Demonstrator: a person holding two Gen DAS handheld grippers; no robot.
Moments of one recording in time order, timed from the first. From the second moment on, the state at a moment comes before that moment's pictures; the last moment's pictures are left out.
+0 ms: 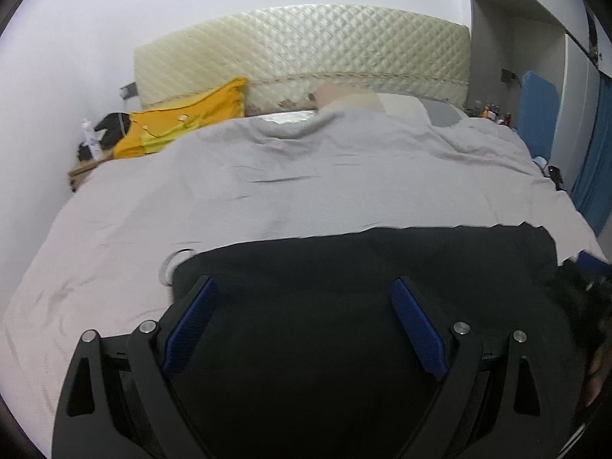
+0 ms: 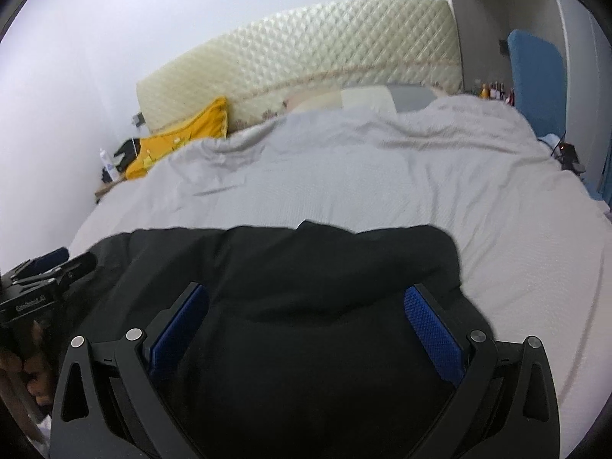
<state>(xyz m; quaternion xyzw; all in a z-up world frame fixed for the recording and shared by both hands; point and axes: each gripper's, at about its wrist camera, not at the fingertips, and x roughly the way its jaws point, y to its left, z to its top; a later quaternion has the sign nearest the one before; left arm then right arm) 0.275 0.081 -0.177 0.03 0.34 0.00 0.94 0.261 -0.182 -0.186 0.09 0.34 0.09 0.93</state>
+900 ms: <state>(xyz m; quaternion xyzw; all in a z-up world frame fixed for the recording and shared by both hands) 0.277 0.150 -0.225 -0.01 0.40 0.04 0.92 0.266 -0.206 -0.232 0.08 0.39 0.10 0.91</state>
